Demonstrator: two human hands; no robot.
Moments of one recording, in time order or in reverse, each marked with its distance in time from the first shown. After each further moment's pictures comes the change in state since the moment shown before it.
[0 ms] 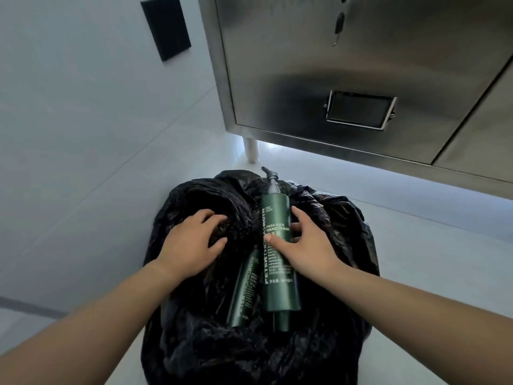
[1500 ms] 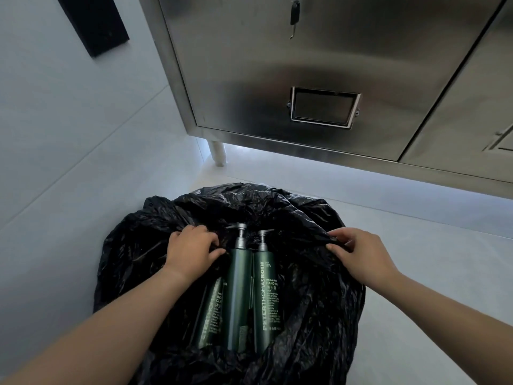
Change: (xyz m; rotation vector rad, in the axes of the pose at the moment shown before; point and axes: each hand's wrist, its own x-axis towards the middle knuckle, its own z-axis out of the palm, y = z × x) left_hand 0.070 0.026 0.064 0.165 -0.088 -0.005; right_hand 0.010 0.093 -0.106 -0.380 0.219 0.057
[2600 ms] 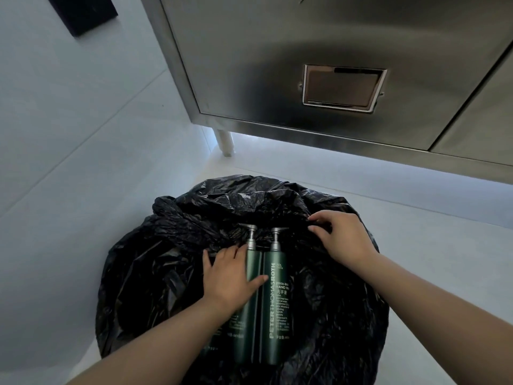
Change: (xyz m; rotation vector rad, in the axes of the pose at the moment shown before) left_hand -0.019 0.061 0.047 -0.103 -0.201 -0.105; right_hand 0.054 -0.011 0.046 -0.022 -0.030 -0.142
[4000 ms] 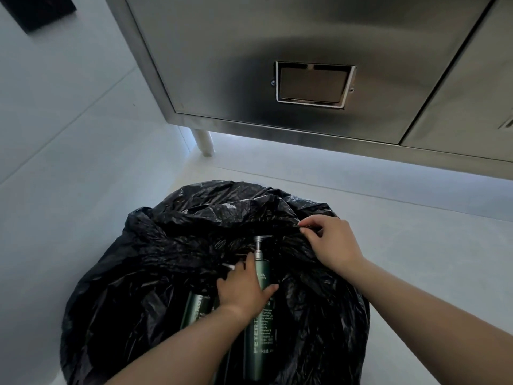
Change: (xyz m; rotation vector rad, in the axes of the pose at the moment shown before) left_hand 0.001 0.057 0.028 -0.100 -0.172 -0.057; right_hand -0.018 0.014 -0.002 0.100 0.058 0.120
